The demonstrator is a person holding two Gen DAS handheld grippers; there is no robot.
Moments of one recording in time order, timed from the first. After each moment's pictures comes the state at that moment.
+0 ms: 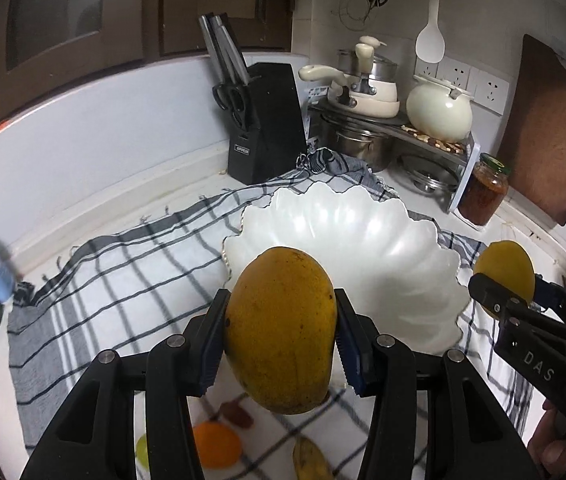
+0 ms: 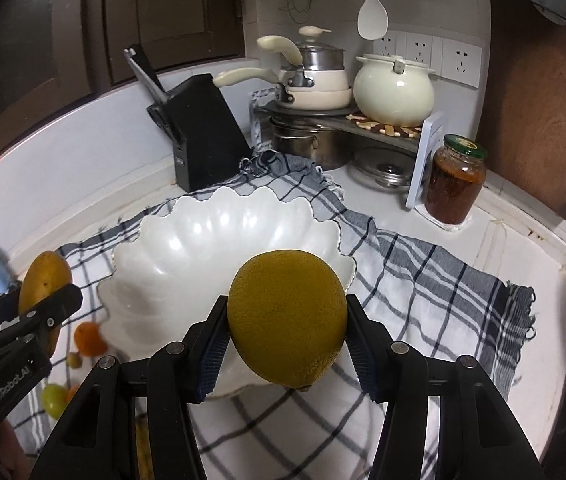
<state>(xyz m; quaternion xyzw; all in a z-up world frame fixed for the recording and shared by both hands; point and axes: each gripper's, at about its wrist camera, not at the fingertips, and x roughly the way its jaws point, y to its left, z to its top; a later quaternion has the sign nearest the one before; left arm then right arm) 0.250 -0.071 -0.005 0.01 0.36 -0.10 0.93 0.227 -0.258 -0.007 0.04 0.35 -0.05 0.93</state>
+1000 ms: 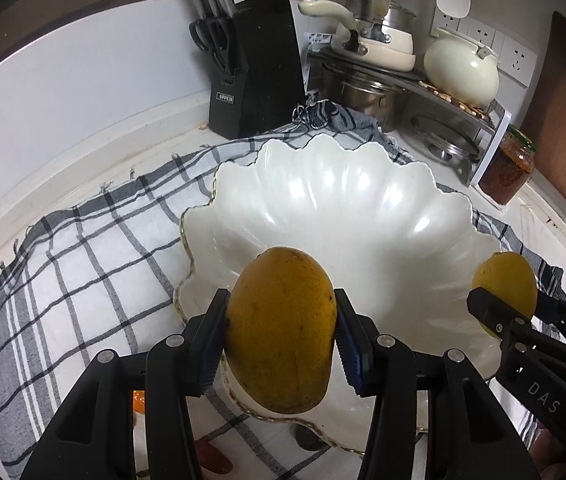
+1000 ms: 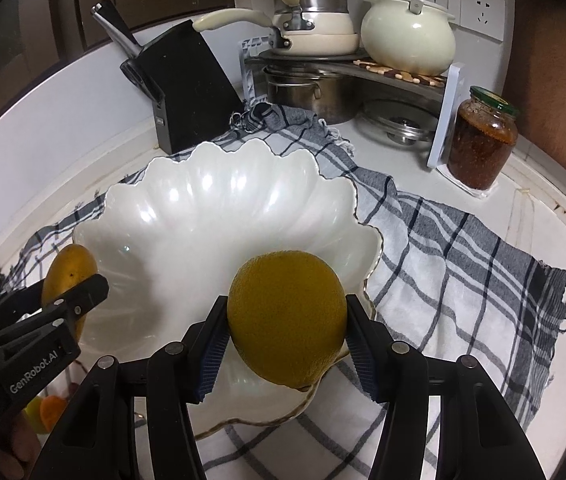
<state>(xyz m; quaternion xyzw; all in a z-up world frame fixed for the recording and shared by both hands) 0.309 -0.091 -0.061 0.01 0.43 -0.10 0.90 0.275 -0.265 -0.055 0.05 0.42 -0.04 0.91</state>
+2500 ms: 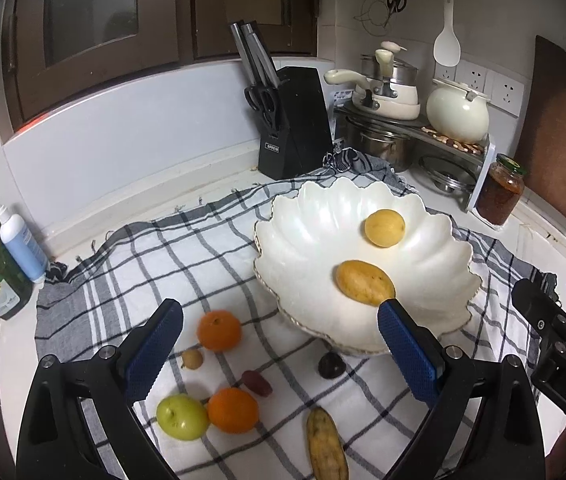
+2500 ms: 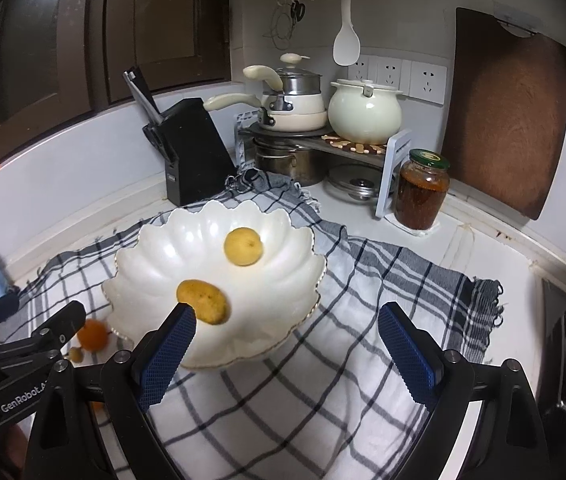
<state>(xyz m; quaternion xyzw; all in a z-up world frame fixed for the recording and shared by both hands) 0.204 -0.062 -0.002 0.02 0.35 -0.04 0.93 0.170 -0.250 0.010 0.03 0.32 -0.08 0.94</state>
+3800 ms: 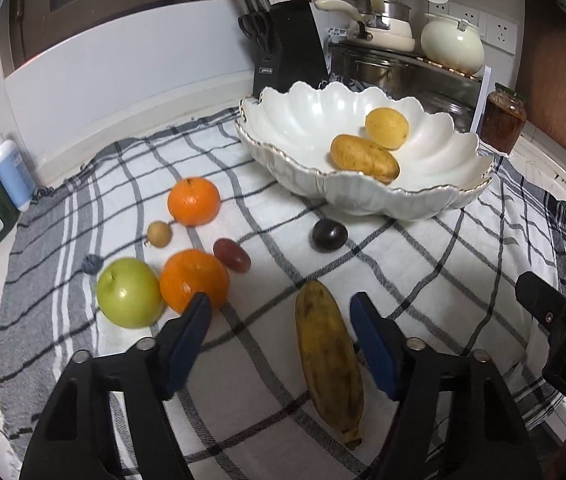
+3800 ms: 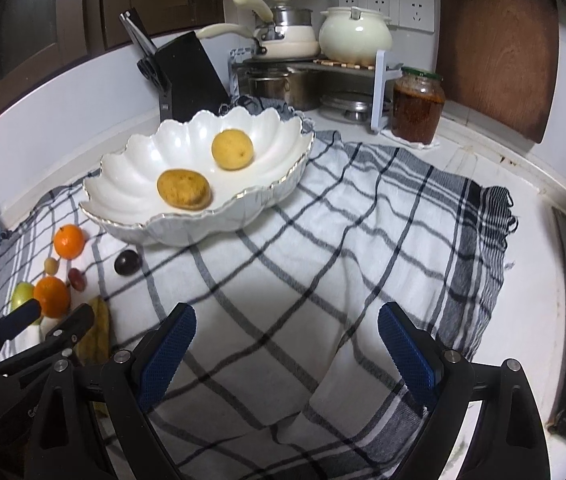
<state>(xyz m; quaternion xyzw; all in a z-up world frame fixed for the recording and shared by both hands) 0.152 -0.074 -0.107 0.02 0.40 -0.03 0.92 0.121 -0.263 -0.086 0.05 0.38 -0.07 0.92</state>
